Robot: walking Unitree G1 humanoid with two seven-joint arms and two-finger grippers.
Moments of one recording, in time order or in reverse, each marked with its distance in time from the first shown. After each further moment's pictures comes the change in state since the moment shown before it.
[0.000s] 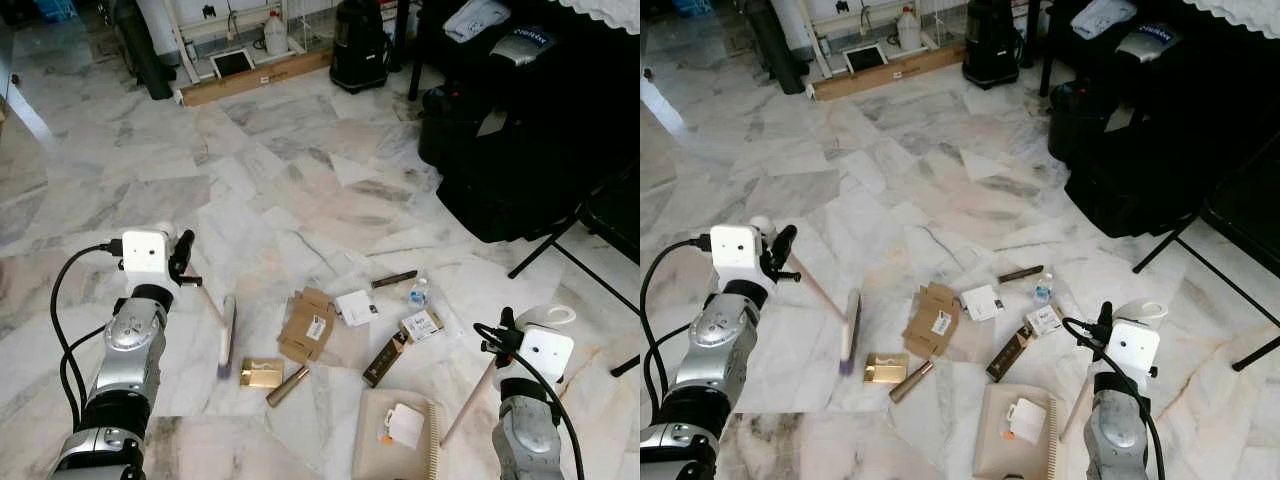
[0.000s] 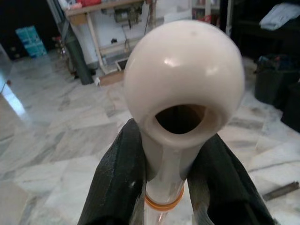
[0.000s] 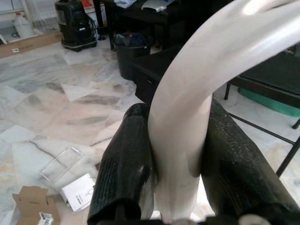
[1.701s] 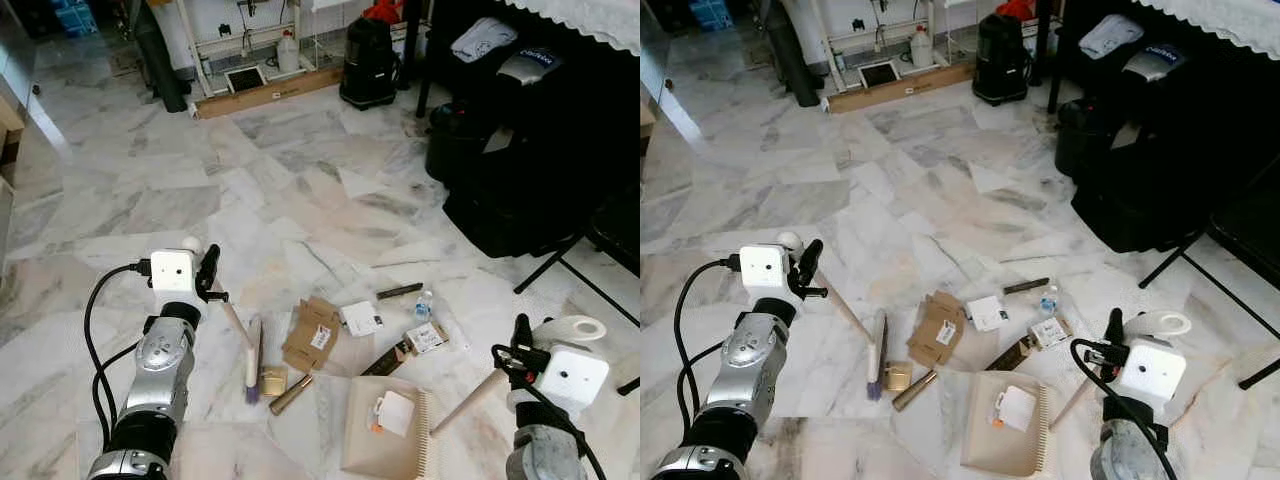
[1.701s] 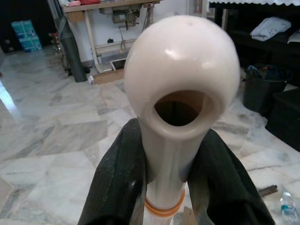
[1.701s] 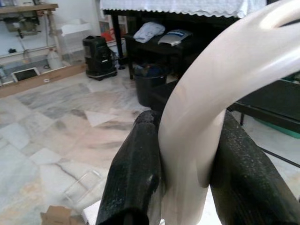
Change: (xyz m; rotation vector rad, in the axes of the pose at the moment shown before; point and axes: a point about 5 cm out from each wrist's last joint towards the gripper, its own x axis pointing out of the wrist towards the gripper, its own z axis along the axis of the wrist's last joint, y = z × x) left arm -0.017 -0.028 -0.019 -0.066 0.031 -0.020; right arm -0.042 -0.010 0.036 0.035 -0.055 -0.028
